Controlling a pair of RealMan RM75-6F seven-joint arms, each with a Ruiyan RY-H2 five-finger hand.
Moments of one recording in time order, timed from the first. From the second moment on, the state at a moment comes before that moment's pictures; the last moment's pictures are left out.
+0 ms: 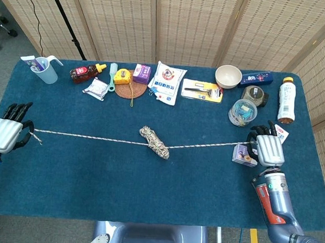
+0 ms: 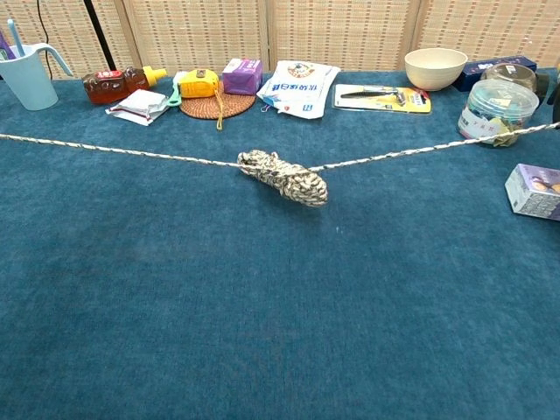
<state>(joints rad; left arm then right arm) -0.43 -1.32 0.03 -0.93 1.48 1.25 -0.28 0.44 -1.47 0.21 -1.21 -1.28 1.17 -0.07</state>
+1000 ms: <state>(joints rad) -0.39 -1.31 -0.01 -0.85 1.44 1.19 -0.30 0.42 -1.46 0.22 -1.14 -1.24 1.18 -0.05</state>
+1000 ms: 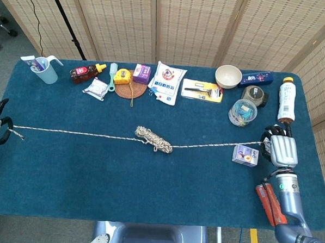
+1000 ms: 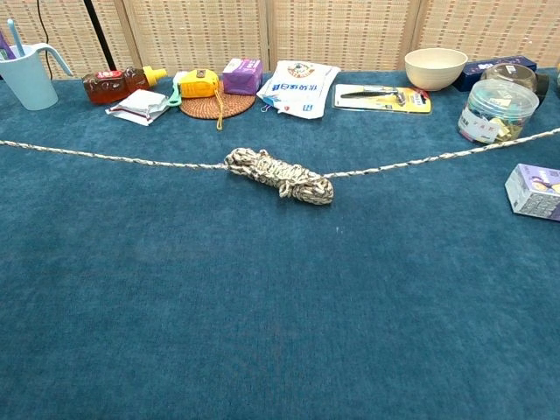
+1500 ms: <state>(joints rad) -0.40 -1.29 -0.03 -0.95 1.50 1.28 -0.29 0.43 -1.44 0.21 -1.27 -1.30 1.20 -0.01</state>
